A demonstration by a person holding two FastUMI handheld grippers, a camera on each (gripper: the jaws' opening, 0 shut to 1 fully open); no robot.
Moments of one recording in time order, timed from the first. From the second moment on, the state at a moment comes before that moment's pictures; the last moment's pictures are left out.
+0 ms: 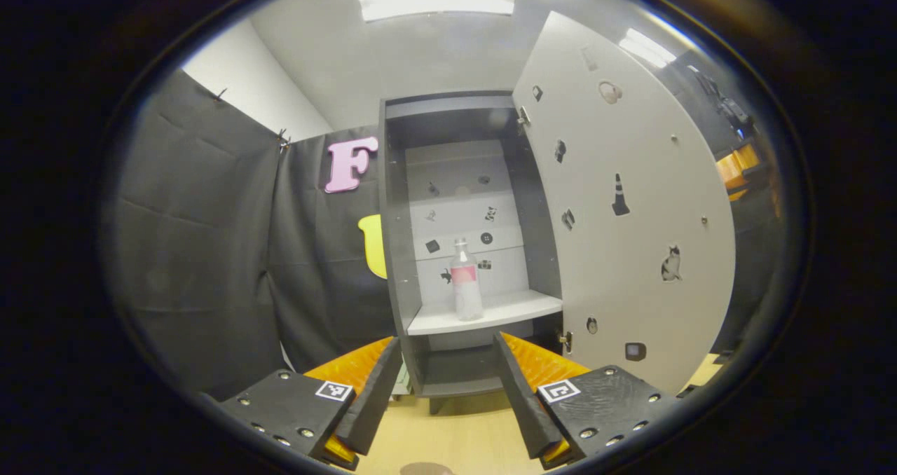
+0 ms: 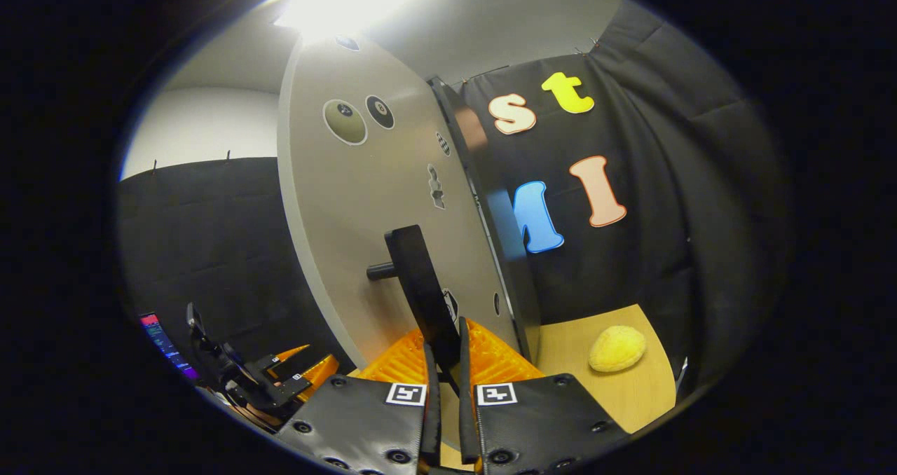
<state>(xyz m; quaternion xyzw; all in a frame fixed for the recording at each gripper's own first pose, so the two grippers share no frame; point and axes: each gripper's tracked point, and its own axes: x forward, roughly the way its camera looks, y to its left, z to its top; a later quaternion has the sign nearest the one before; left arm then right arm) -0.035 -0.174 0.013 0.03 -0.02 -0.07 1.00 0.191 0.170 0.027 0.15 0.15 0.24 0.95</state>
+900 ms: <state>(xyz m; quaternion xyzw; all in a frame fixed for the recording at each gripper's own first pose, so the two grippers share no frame) 0.023 -0.207 0.051 0.02 -0.02 -0.09 1.00 0.206 0.104 0.022 0.12 0.12 0.14 0.98</state>
